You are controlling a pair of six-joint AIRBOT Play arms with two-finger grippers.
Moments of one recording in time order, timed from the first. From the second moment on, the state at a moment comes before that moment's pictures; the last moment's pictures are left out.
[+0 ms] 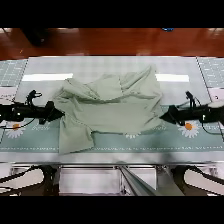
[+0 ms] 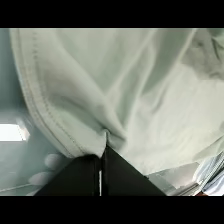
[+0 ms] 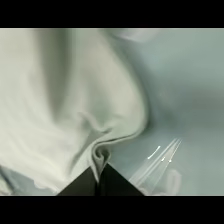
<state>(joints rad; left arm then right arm) 0.38 -1.36 0.72 0.73 -1.17 -1.23 -0.33 -1.32 0.70 -0.76 1.16 1.20</state>
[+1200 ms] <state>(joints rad) 0.35 -0.56 1.69 1.02 -1.13 -1.34 -0.29 -0.58 1.77 -1.17 1.19 1.42</state>
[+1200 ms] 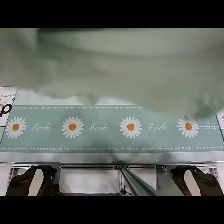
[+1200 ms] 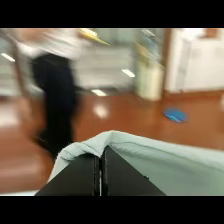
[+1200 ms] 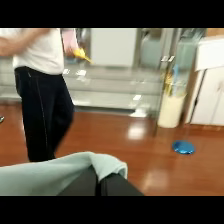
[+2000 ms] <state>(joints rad) 0.24 -0.55 1.23 1.17 -1.14 -1.51 -0.29 -0.61 1.37 -1.15 1.36 1.45</state>
